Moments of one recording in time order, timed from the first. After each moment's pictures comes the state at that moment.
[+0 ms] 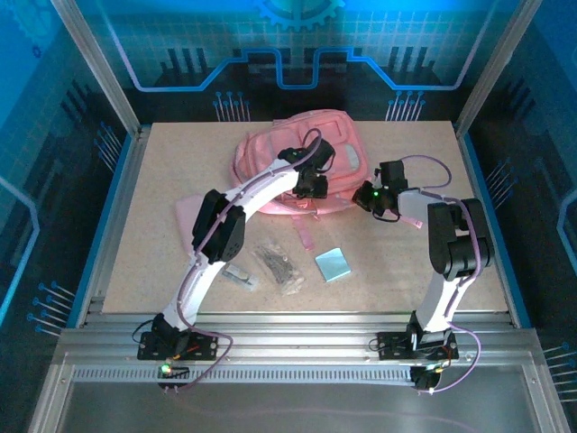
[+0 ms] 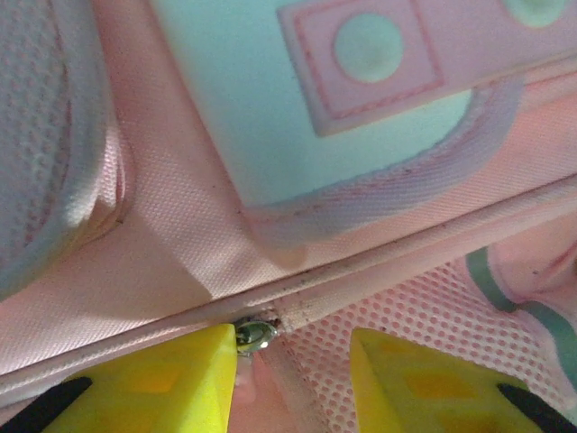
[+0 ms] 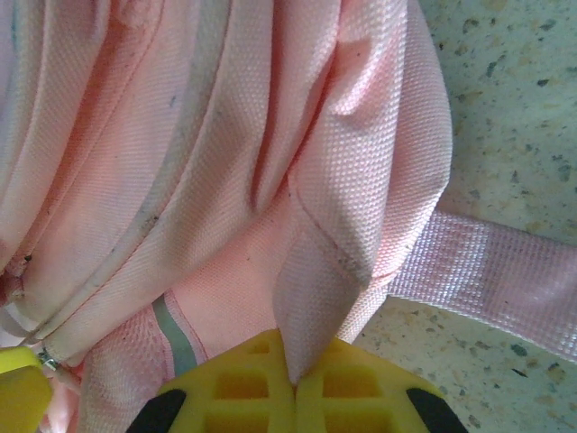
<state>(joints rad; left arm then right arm) -0.62 2.41 2.17 -0.94 -0.03 -0.58 0.12 1.84 1.03 -0.10 -0.35 0.69</state>
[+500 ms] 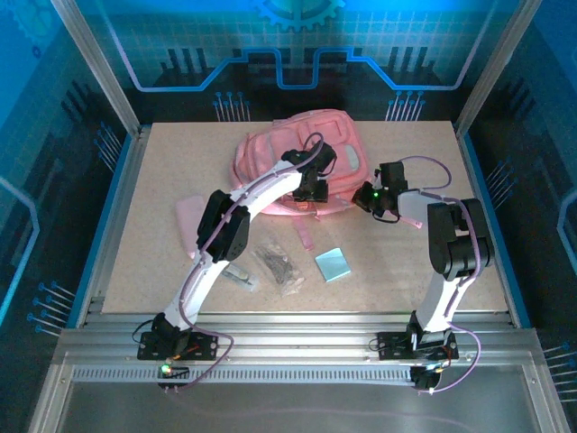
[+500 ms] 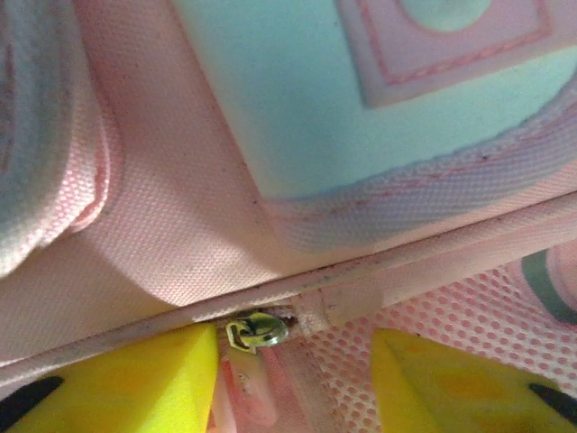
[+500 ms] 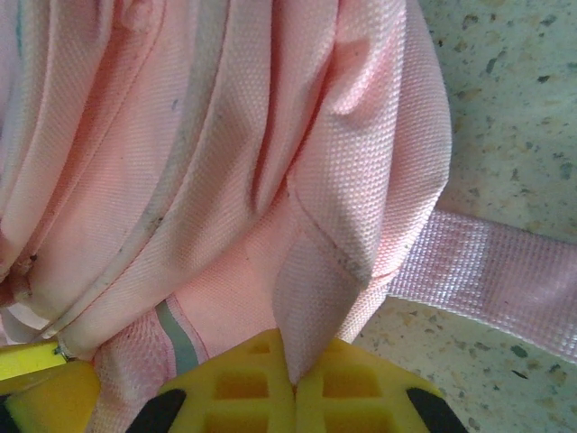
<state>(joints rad) -0.63 2.46 2.22 -1.00 -0.04 -0.58 0.12 1.84 1.01 -0.08 -0.35 0.69</state>
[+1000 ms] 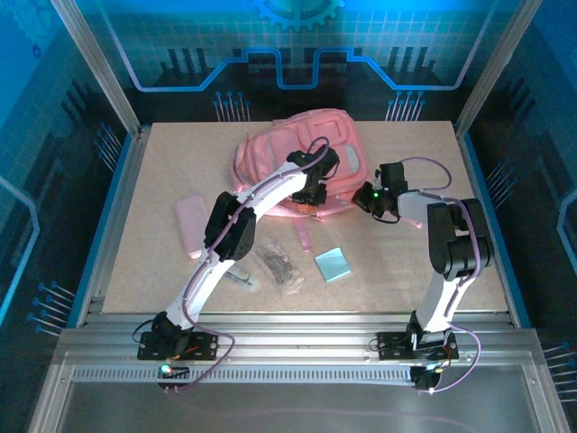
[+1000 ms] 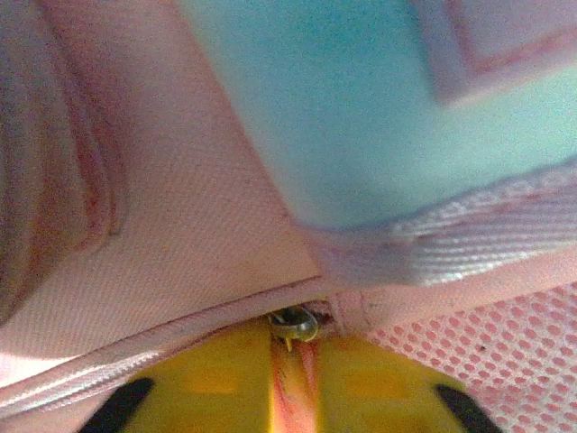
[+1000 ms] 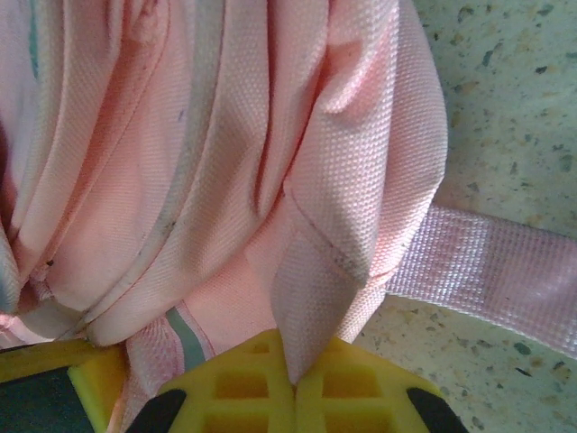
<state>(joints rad) -0.64 2.54 2.32 -1.11 -0.10 -0.52 0.12 1.84 1.00 -0.07 -0.35 0.72</state>
